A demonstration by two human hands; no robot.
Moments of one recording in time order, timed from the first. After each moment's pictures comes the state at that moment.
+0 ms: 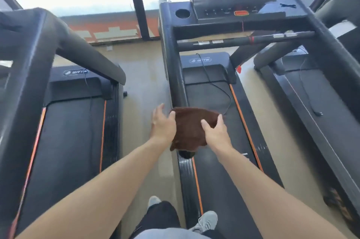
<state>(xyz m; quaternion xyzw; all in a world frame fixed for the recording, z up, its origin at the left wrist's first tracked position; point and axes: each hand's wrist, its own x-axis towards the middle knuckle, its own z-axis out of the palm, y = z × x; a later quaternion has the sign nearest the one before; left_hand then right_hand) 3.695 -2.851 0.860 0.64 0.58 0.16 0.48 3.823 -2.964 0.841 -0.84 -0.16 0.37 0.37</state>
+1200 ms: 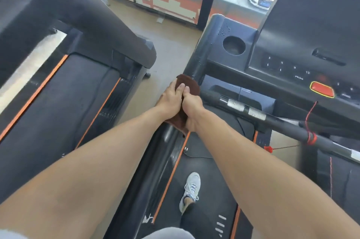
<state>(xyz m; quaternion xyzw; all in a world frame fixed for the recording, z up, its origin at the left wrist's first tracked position) 3.901 -2.554 0.803 0.55 0.65 0.20 0.49 3.979 -2.566 0.798 -0.71 -0.13 0.62 0.31</state>
